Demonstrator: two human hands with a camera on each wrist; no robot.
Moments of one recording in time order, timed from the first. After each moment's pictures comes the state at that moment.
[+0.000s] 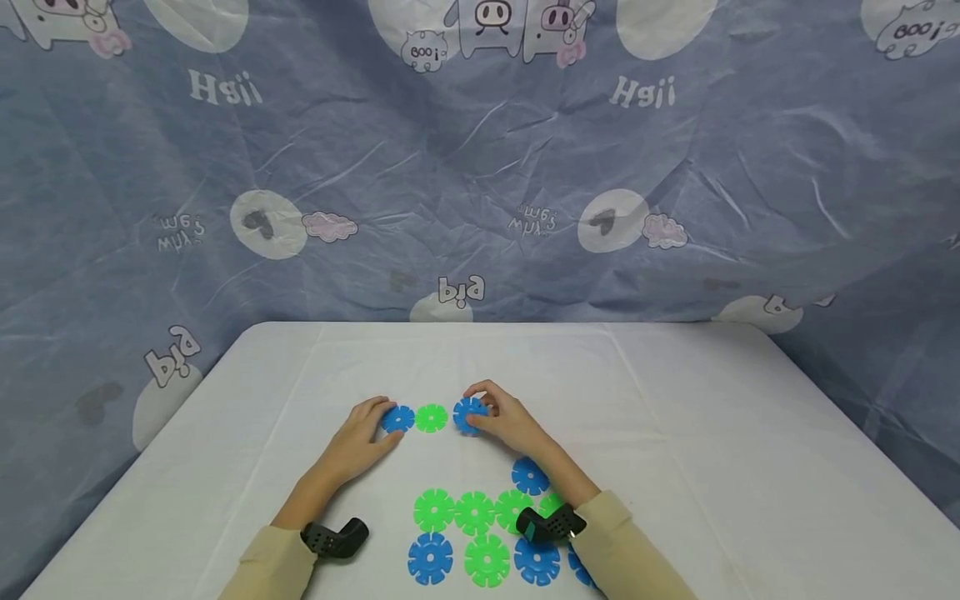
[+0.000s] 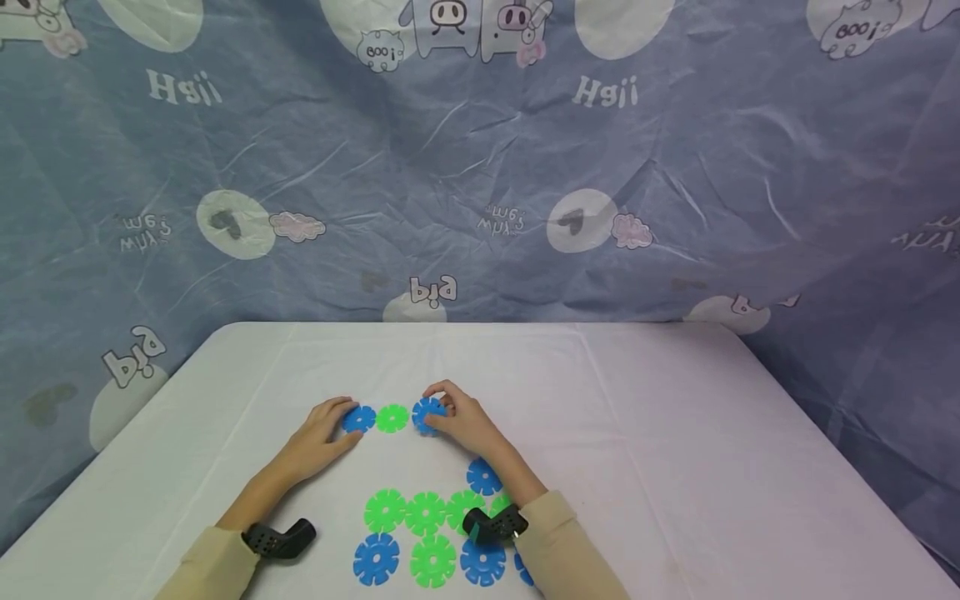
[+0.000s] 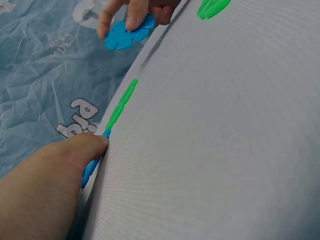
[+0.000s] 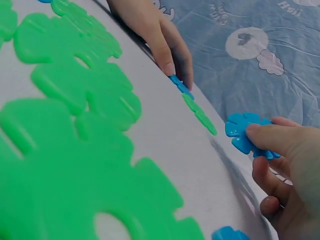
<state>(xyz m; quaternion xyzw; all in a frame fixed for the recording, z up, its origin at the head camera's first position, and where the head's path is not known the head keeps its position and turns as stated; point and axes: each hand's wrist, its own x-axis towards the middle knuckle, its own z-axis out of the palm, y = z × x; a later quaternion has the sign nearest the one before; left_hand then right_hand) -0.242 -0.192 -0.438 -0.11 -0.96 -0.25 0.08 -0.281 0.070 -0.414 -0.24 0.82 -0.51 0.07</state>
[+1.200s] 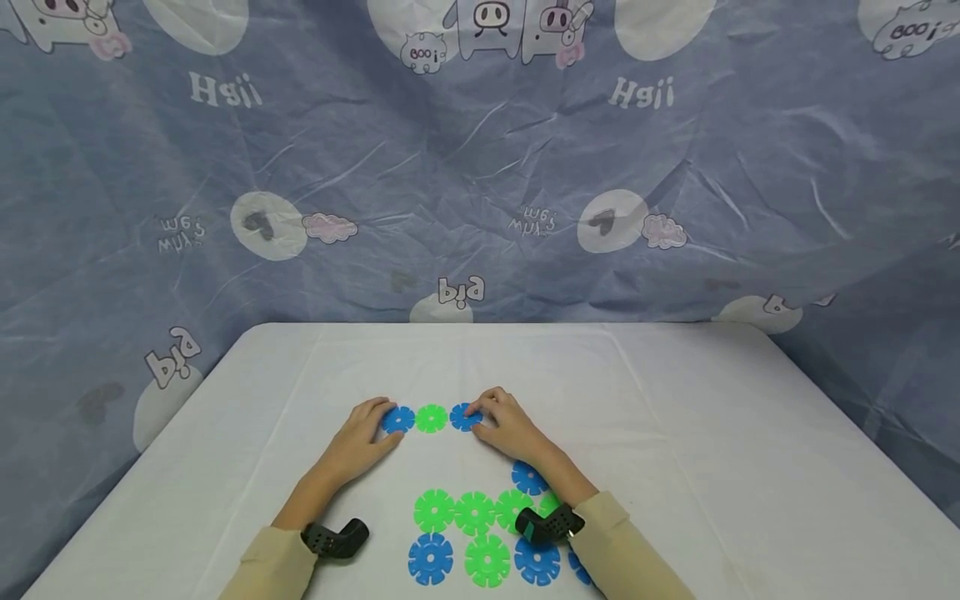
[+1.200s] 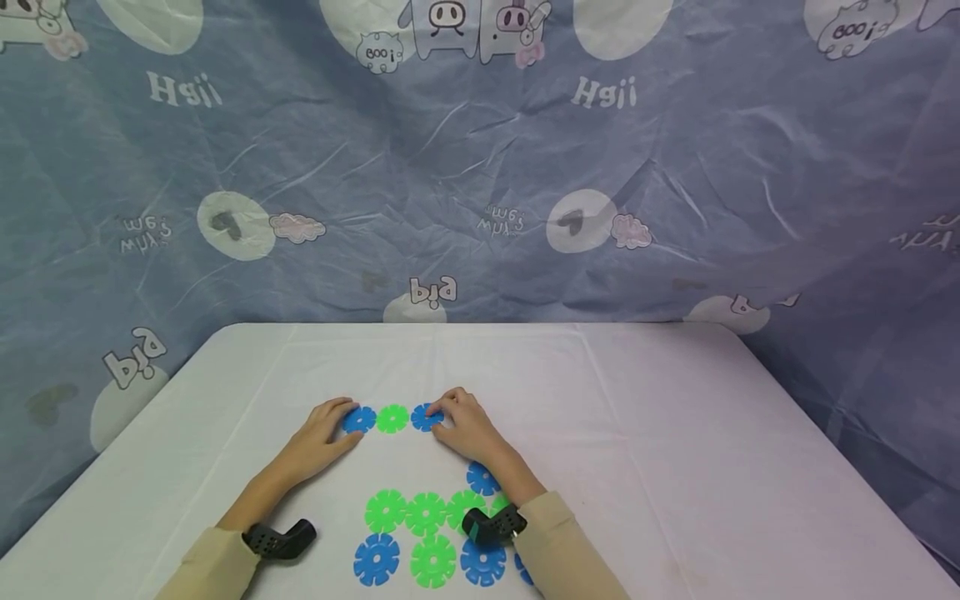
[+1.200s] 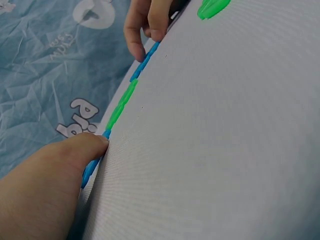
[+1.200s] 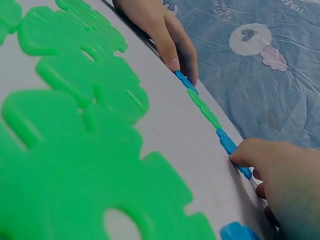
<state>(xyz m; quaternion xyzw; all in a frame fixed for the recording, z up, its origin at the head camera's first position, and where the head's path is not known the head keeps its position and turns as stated) -0.244 -0.193 -0.439 -0.12 -0.96 -0.25 0.08 -0.279 0.072 -0.427 -0.25 0.90 -0.36 0.00</state>
